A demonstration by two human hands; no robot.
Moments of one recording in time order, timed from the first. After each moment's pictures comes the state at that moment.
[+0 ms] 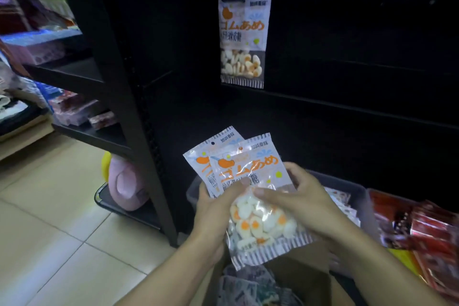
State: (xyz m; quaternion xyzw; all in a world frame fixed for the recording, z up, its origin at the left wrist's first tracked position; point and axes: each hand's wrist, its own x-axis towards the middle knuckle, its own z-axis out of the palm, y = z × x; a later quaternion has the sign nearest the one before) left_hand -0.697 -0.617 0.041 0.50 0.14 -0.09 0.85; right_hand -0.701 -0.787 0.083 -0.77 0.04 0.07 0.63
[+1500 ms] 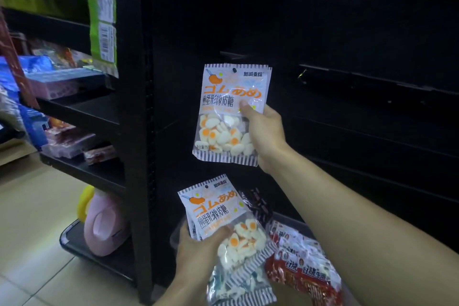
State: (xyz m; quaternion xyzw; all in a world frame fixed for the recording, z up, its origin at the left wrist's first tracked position) left_hand -0.684 -0.593 0.041 0.56 0.18 -0.05 0.81; right_hand -0.567 -0.699 0.217 -0.71 -0.01 -0.14 0.69
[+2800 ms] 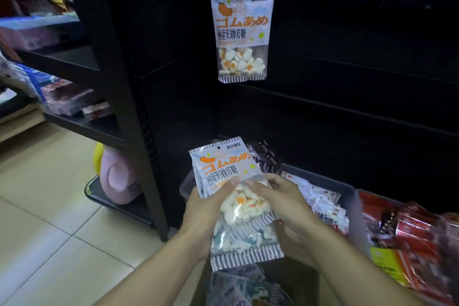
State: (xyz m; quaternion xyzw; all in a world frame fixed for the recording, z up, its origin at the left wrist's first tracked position) left_hand -0.694 -0.611 0.028 0.50 0.18 -0.13 0.84; right_hand -0.677 -0.773 0.033 -0.68 0.12 0.08 0.72
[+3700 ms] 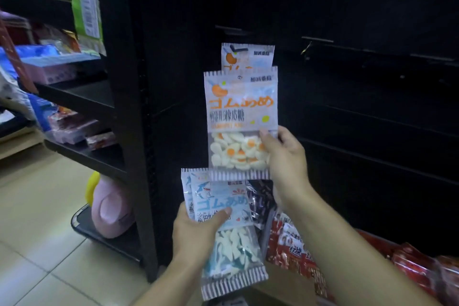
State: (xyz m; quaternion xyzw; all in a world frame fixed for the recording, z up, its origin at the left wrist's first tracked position) left_hand -0.681 -0.595 0.042 0.61 0.18 0.01 0.78; right_hand -0.631 -0.736 0.159 -0.66 -0.01 -0.15 0.74
